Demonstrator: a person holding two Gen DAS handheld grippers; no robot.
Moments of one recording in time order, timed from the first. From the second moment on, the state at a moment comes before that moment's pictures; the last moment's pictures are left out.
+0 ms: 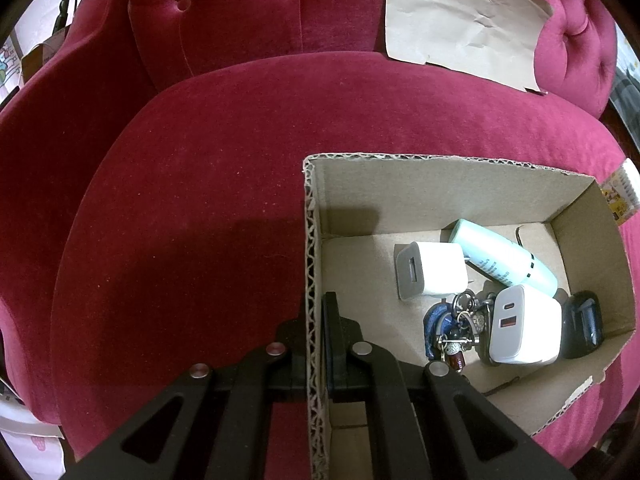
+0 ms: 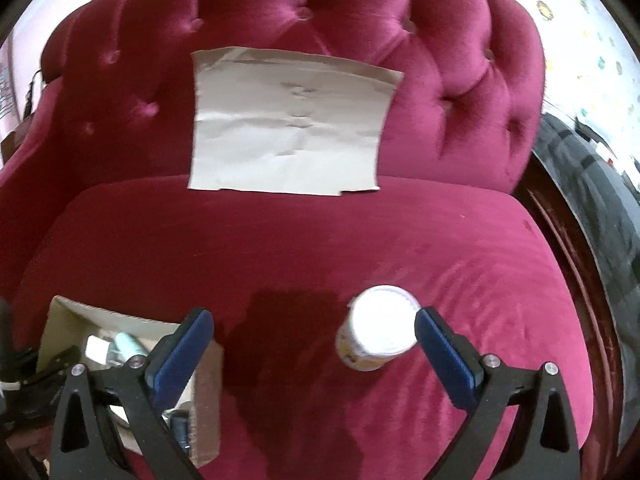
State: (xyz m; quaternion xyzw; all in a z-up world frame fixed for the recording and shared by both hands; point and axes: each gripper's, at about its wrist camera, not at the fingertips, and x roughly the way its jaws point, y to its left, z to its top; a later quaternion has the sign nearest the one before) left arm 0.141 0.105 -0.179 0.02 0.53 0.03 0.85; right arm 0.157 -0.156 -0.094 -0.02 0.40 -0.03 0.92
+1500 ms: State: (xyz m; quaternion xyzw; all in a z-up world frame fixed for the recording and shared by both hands) left arm 0.141 0.104 -0.179 0.02 0.53 0.03 0.85; right arm 0.189 -0.214 -0.177 0.02 0.44 -0.08 0.90
